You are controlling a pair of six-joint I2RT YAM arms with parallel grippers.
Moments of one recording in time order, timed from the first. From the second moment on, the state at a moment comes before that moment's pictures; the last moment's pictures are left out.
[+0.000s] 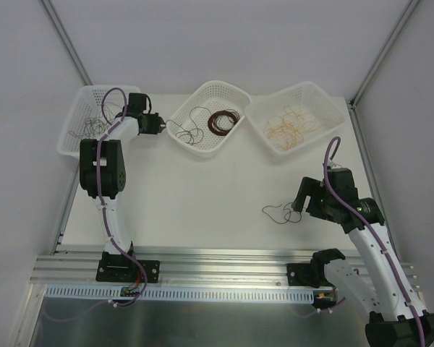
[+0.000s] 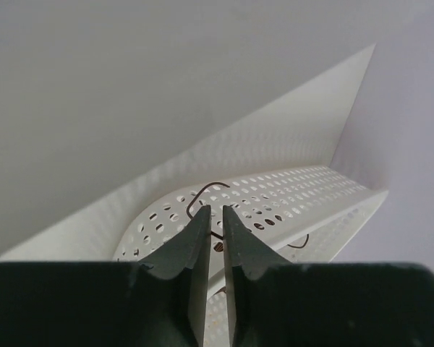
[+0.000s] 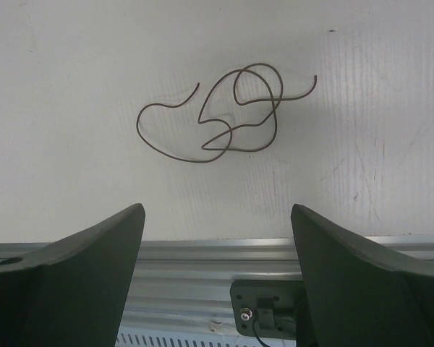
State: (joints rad) left arm -0.03 2.09 1.58 -0.37 0.04 -1.54; right arm 0.24 0.74 0.79 -1.00 0.02 0.46
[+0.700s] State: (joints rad) left arm -0.03 2.09 1.57 -0.39 0.07 -1.55; right arm 0.24 0.69 0.79 -1.01 0.04 0.47
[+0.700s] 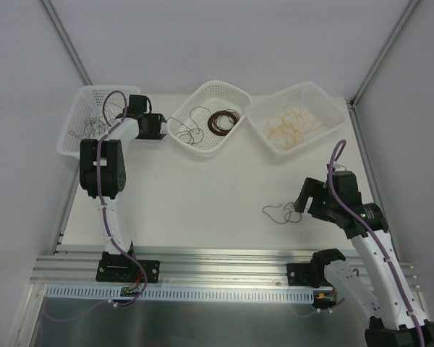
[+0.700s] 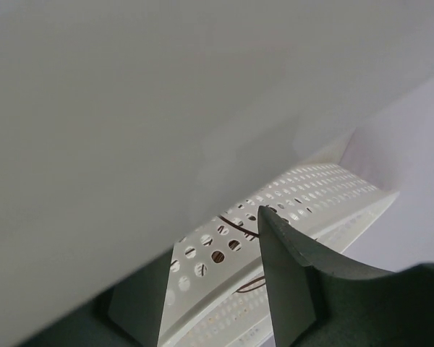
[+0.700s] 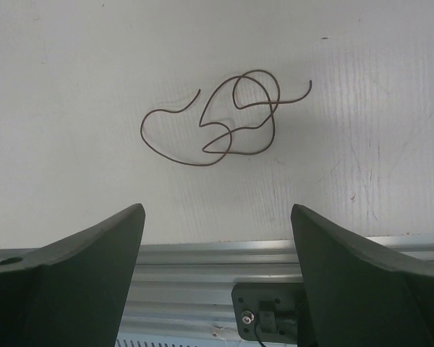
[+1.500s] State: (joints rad) left arm -0.03 2.02 1.55 -0.39 0.00 -1.47; right arm 0.24 0.68 0.79 -1.03 0.05 0.49
